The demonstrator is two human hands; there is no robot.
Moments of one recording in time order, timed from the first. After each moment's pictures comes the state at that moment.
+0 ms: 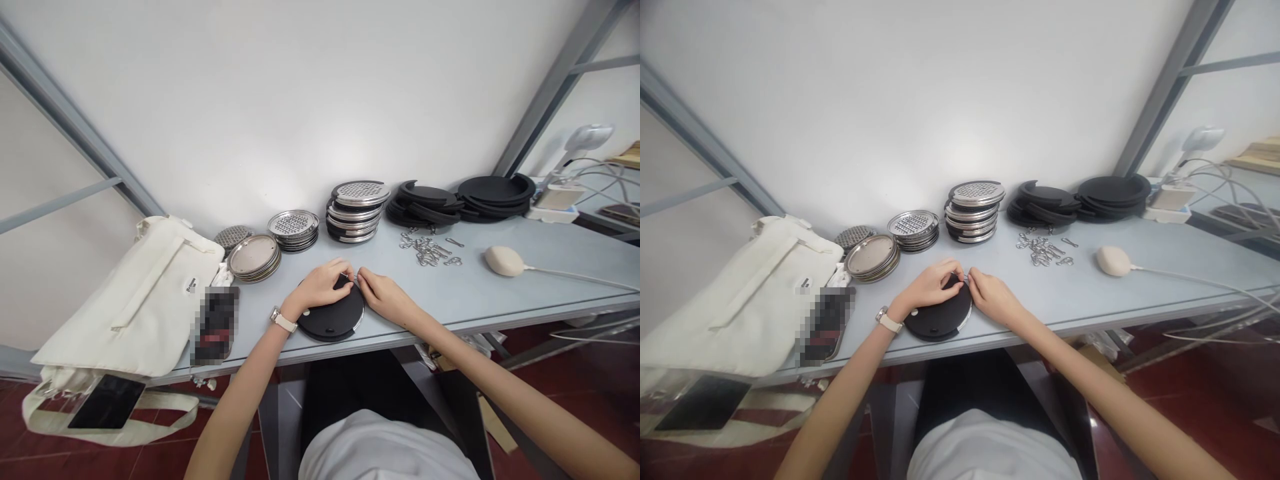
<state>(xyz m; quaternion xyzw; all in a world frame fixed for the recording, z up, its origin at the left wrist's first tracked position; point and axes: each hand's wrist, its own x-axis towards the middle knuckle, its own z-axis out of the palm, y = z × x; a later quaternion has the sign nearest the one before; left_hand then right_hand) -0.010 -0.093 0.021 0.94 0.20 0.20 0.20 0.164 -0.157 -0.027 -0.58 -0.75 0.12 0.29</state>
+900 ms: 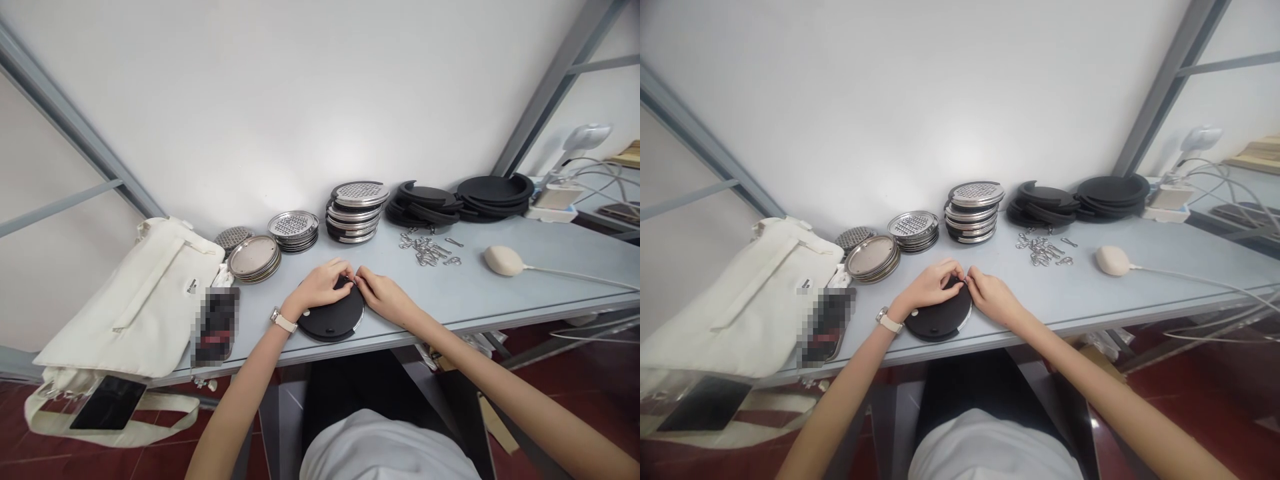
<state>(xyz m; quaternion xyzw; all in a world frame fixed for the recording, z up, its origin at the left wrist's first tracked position) -0.010 -0.091 0.020 0.94 0.19 0.21 0.21 0.163 -0.157 -0.026 -0.58 -0.75 0.13 0.29</state>
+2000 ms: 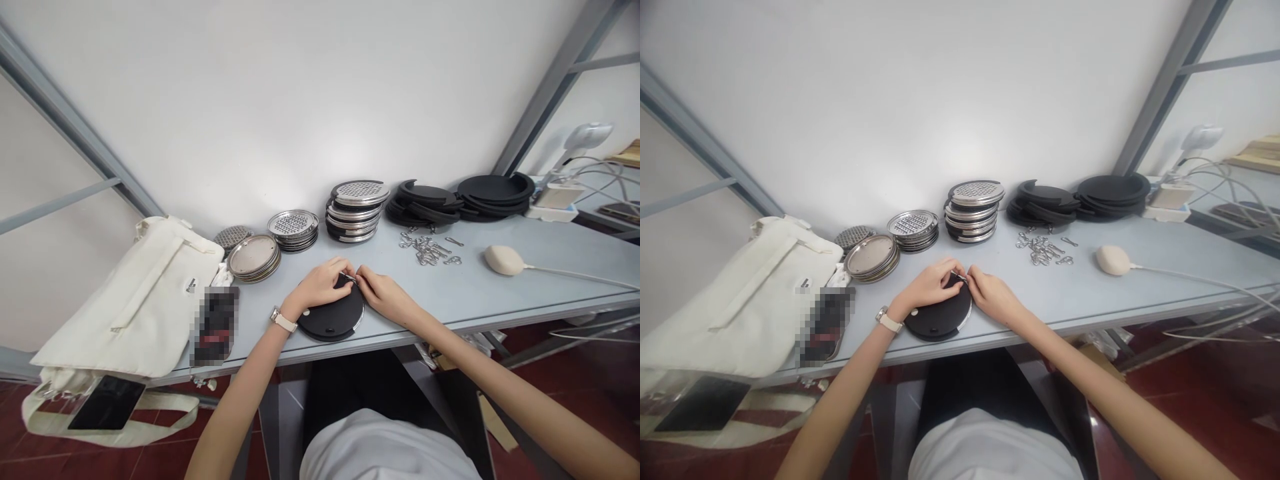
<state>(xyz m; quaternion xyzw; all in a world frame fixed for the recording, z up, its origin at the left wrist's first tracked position) -0.009 -0.091 0.017 0.93 0.21 0.22 0.19 0.163 -0.157 -0.026 -0.58 -0.74 0.15 0.31</state>
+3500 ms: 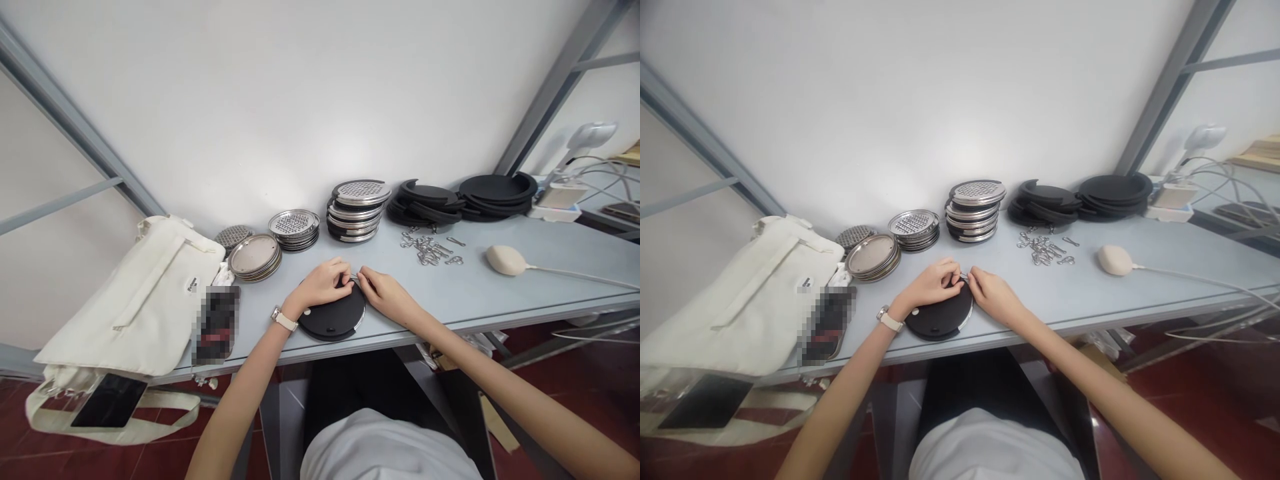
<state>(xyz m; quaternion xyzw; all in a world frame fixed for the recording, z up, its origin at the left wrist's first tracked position) -0.009 -0.088 0.015 0.93 0.20 0.21 0.21 0.161 -0.158 -0.023 -0.59 -0.74 0.12 0.32</state>
